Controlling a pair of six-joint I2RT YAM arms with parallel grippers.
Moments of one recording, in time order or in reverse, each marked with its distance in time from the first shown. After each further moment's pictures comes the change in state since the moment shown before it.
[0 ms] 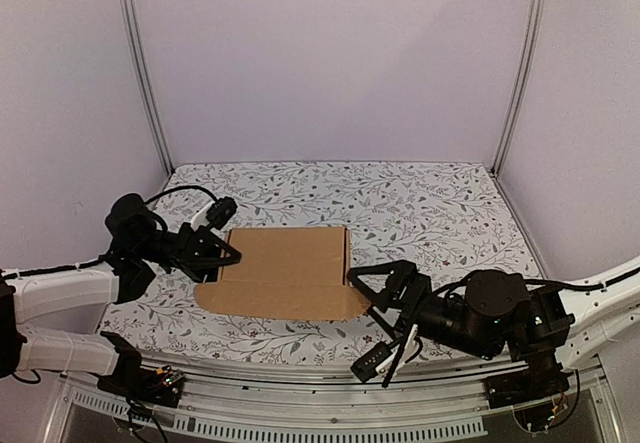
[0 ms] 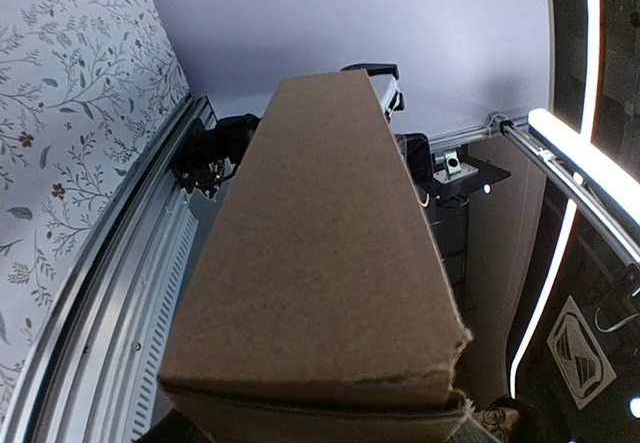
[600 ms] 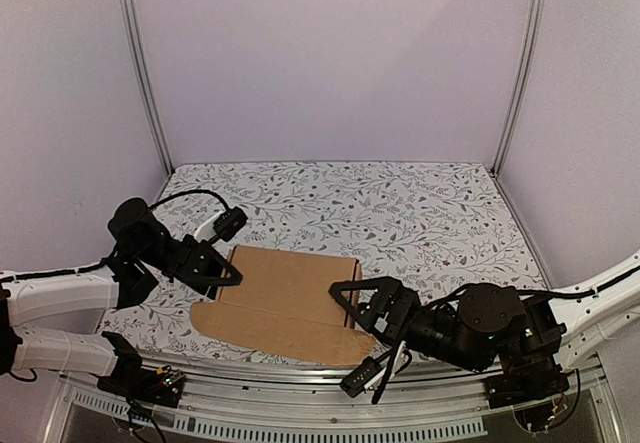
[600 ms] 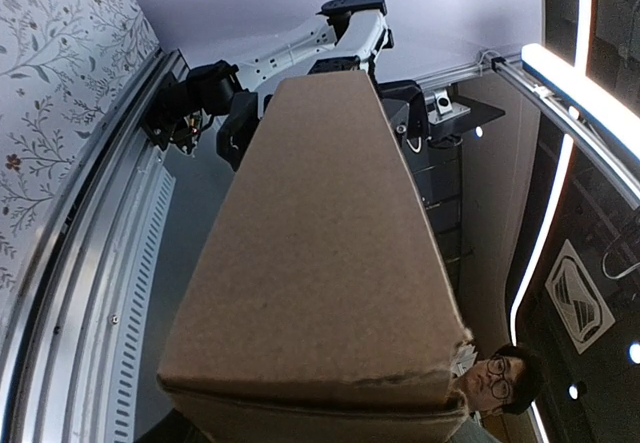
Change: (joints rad) left arm -0.116 -0.021 0.000 0.013 0.031 0.027; right arm 0.078 0.090 0.025 0.106 0.045 -0.175
